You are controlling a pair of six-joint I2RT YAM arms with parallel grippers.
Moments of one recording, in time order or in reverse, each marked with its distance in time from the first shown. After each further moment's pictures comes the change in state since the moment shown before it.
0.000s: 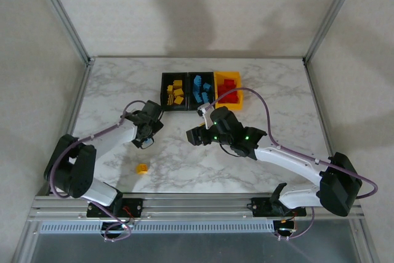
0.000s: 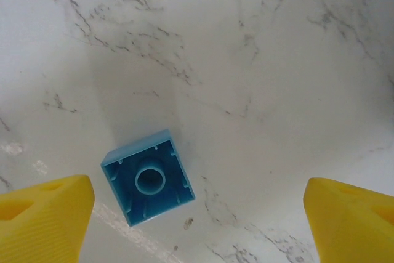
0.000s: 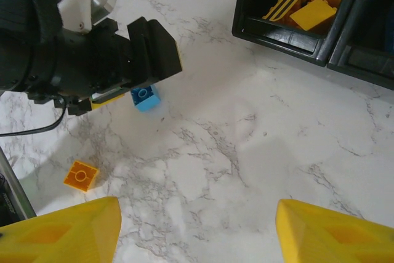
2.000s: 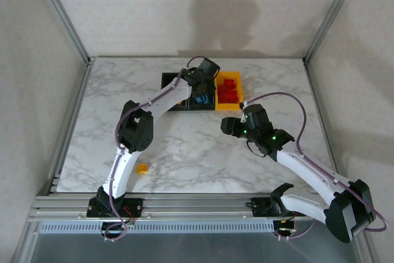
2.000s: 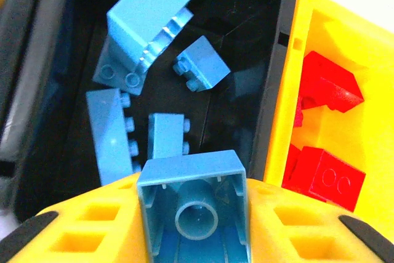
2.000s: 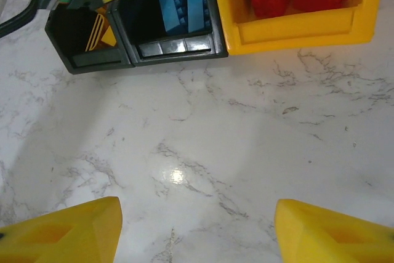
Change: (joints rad) left arm -0.214 0.803 1.262 -0.183 0.077 0.288; right arm -0.335 -0.224 -0.153 -0.163 0.041 0.197
